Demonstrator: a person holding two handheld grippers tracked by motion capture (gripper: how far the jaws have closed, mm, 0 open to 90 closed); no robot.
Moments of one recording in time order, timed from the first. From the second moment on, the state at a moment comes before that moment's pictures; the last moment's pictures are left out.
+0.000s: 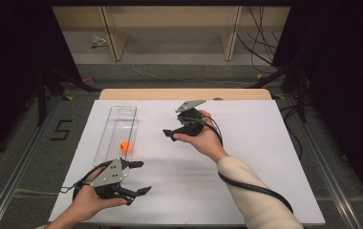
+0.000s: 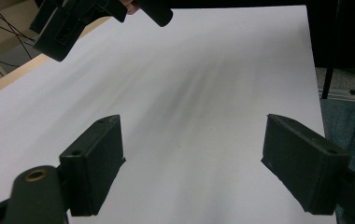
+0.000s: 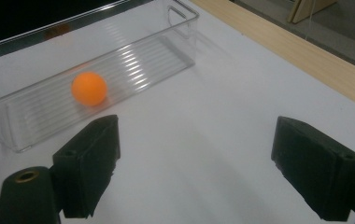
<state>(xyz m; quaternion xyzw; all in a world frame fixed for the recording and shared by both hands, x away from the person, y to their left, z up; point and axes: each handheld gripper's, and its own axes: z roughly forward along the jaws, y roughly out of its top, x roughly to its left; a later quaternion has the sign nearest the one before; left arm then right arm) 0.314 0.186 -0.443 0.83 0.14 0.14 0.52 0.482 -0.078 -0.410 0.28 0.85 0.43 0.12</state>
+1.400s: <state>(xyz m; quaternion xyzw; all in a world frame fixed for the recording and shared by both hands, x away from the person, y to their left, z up) 0.314 0.187 -0.443 0.83 0.14 0.14 0.52 0.457 -0.149 -0.417 0.33 0.83 0.43 0.13</state>
